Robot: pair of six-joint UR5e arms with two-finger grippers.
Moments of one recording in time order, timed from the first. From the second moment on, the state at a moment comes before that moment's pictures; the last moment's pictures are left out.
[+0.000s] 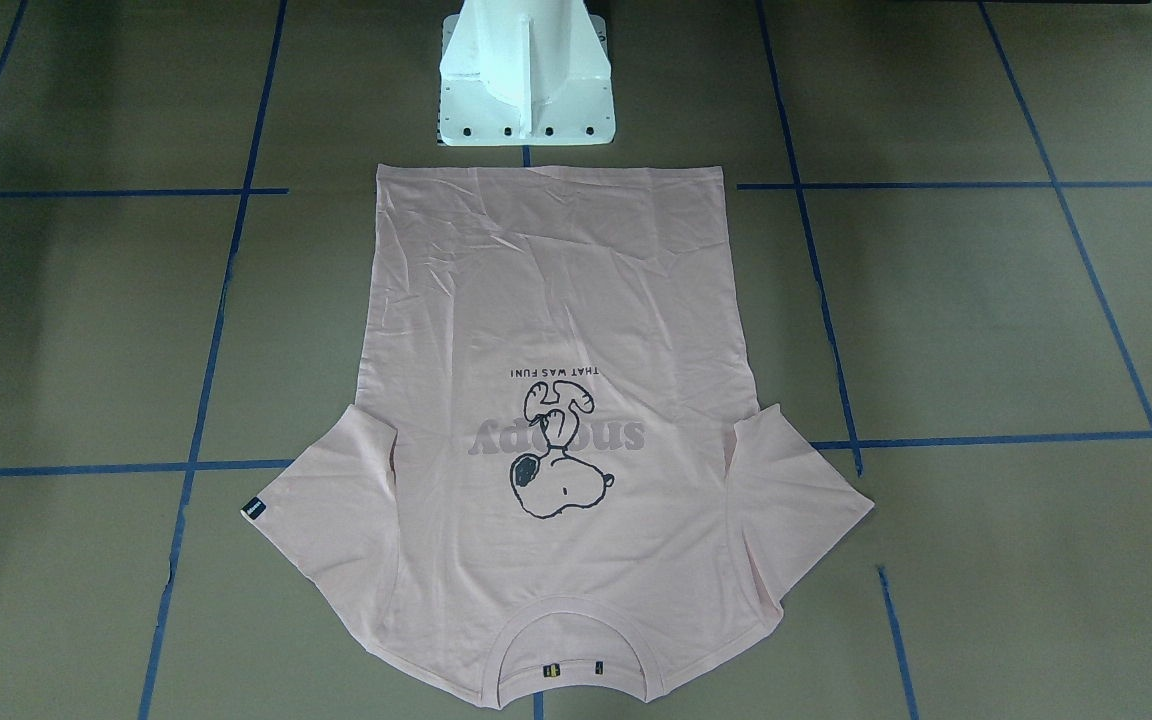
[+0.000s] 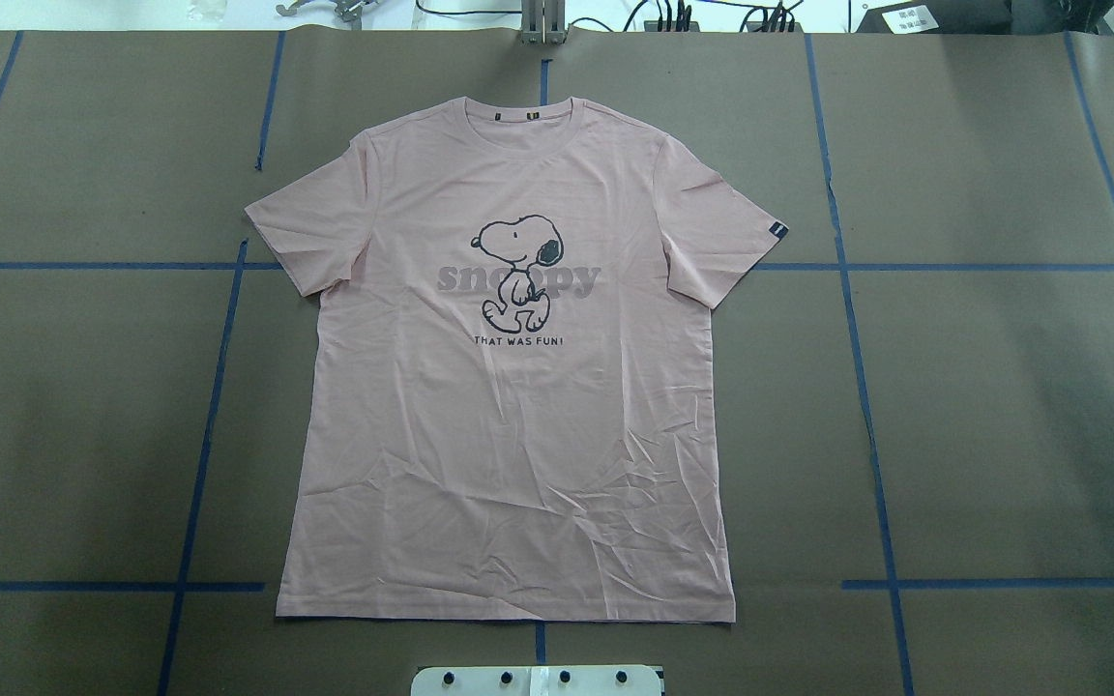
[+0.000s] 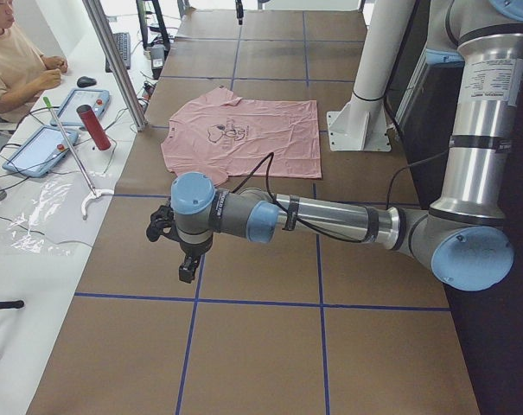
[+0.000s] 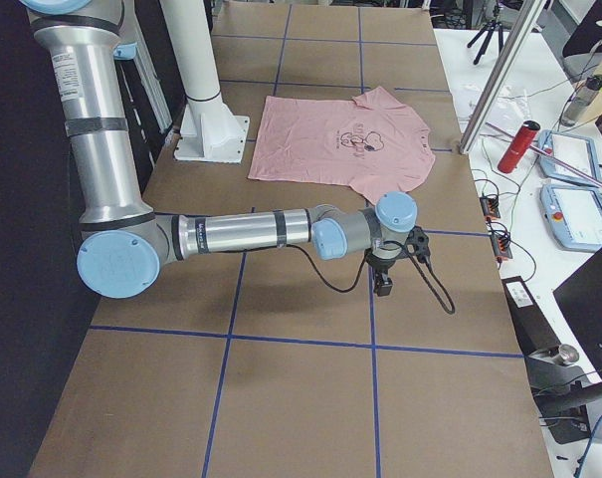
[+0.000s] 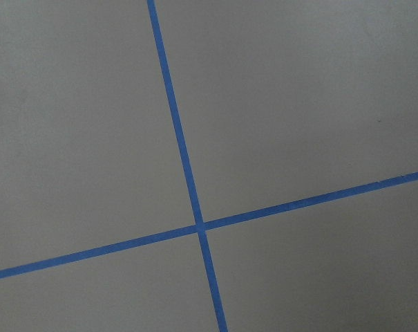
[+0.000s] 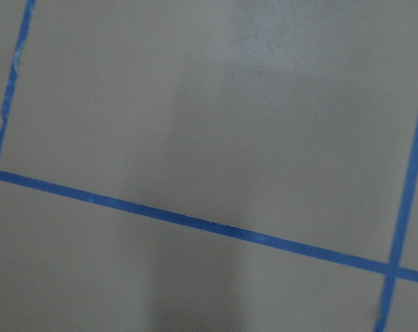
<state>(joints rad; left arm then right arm) -1.57 -1.65 -1.62 -1.68 -2.38 0.06 1.33 -1.41 1.52 -1.33 2.40 0.19</state>
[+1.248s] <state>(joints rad) -1.57 -1.61 -1.62 -1.87 -2.47 0.06 0.87 -0.95 1.16 -0.98 1.93 1.32</state>
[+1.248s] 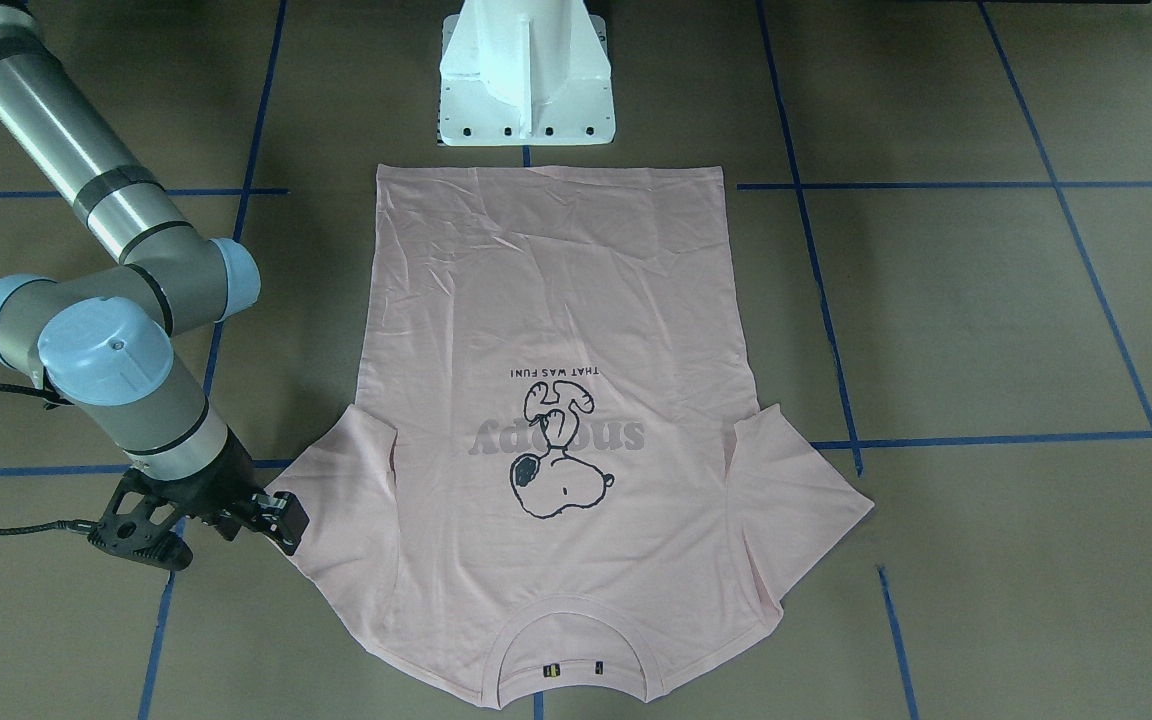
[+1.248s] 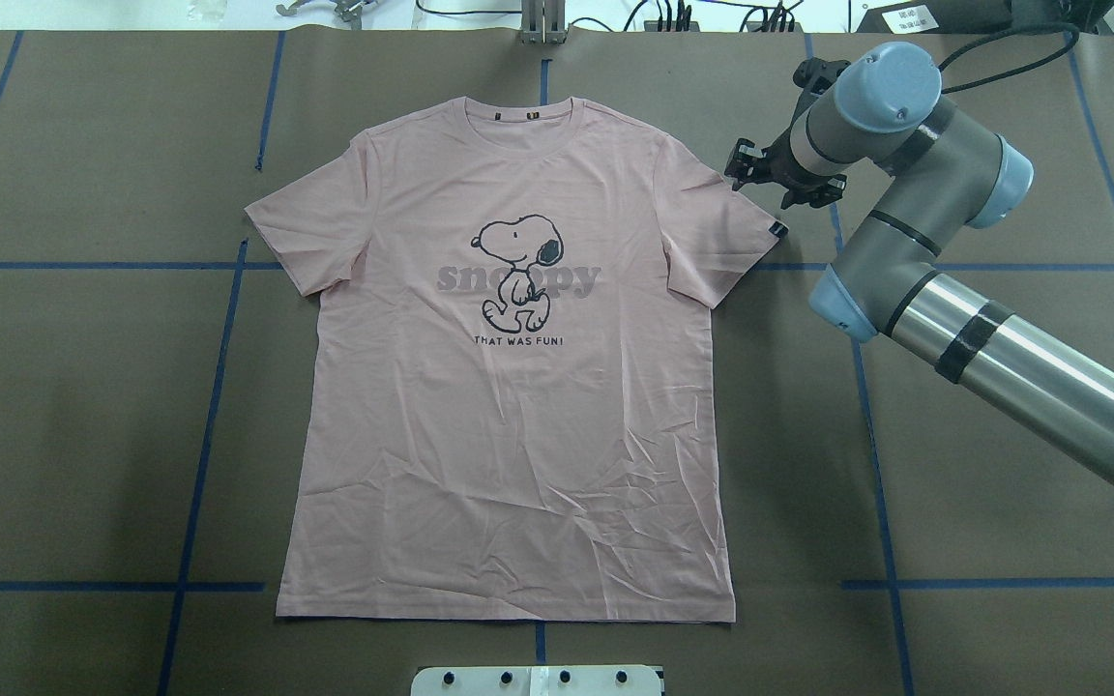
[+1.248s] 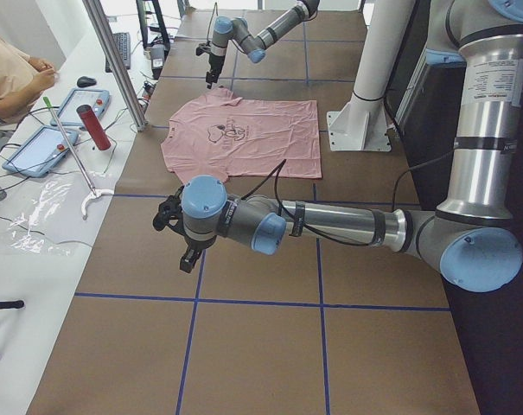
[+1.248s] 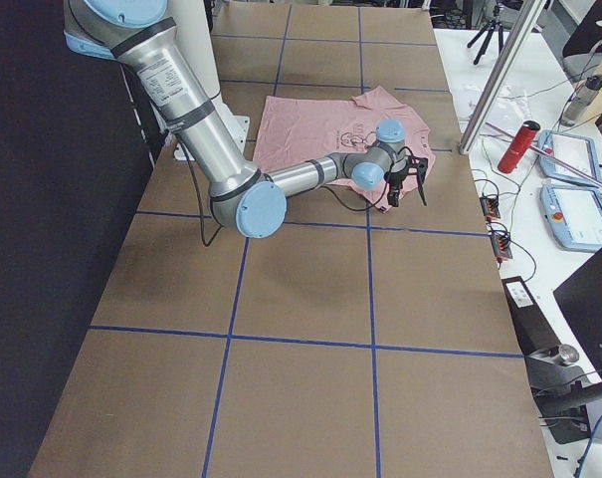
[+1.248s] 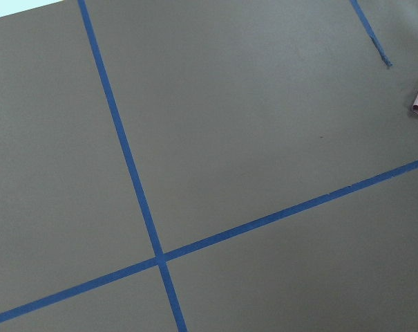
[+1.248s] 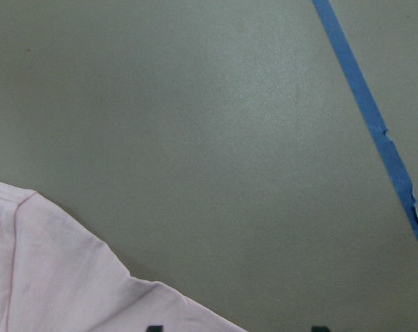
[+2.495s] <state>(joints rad) -1.57 -1.61 -1.62 -1.87 -2.49 0.06 0.85 -1.02 1.26 -1.03 1.93 1.33</state>
